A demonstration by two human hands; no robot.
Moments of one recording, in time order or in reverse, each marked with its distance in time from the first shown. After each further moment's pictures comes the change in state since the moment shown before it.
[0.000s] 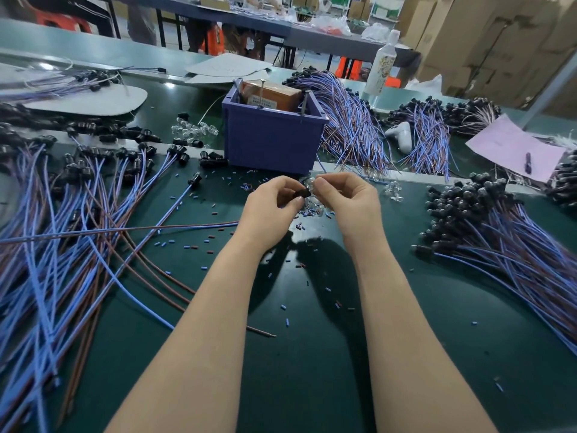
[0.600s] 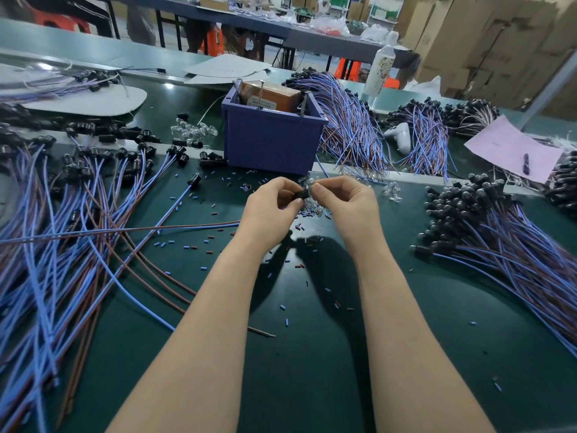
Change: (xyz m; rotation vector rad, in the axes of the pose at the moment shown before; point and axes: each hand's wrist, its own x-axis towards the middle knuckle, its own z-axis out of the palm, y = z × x) left_hand 0.002 -0.004 0.003 0.004 0.020 -0.029; right_hand 0.000 0.002 -0.002 -0.097 -0.041 -0.018
